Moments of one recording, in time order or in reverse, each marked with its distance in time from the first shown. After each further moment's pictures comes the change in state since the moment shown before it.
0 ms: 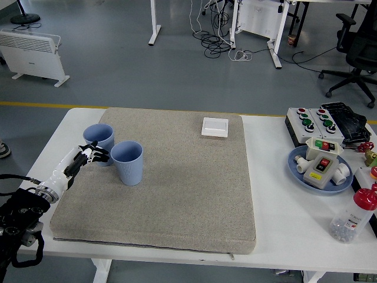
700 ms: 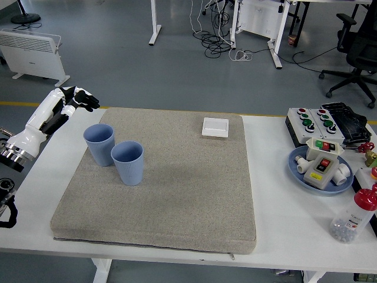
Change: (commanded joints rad) left arm 0.064 0.255 -0.307 -0.668 0.482 0.091 0.108; right arm -0.013 -0.005 0.006 0.000 0.006 -0.004 0.000
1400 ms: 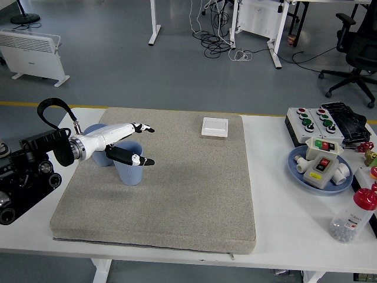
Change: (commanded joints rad) left arm -0.272 -0.047 0.393 0.053 0.299 -0.178 0.437; right arm 0.006 -0.002 -0.013 0.000 0.019 -0.001 -0.001
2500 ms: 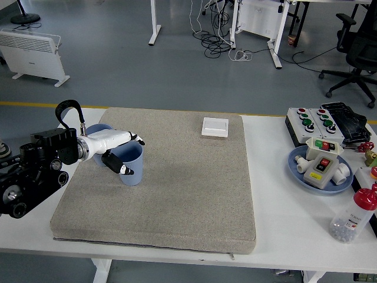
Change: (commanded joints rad) left arm -0.081 -0.039 0.114 0.132 0.093 -0.017 0.013; right arm 0.005 -0.001 0.003 0.000 -0.004 -0.001 0.001
